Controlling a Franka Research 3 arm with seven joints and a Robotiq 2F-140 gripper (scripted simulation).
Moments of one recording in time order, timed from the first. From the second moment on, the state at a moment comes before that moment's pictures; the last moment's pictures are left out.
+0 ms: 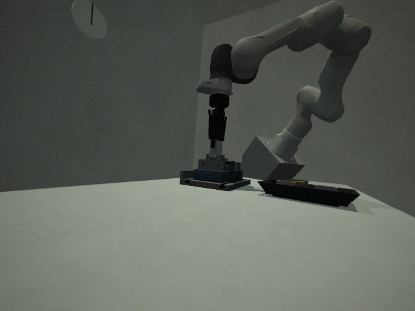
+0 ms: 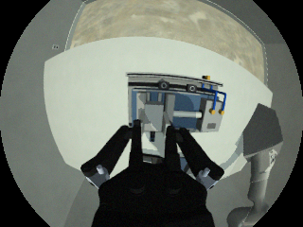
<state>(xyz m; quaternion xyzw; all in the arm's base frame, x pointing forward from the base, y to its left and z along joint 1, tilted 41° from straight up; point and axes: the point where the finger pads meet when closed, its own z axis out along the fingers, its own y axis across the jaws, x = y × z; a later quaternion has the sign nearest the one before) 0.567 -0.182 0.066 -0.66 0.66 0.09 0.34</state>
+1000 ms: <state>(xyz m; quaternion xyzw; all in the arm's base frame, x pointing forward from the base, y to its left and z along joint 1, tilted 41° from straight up) 0.568 -0.182 0.067 -0.66 0.66 0.09 0.34</state>
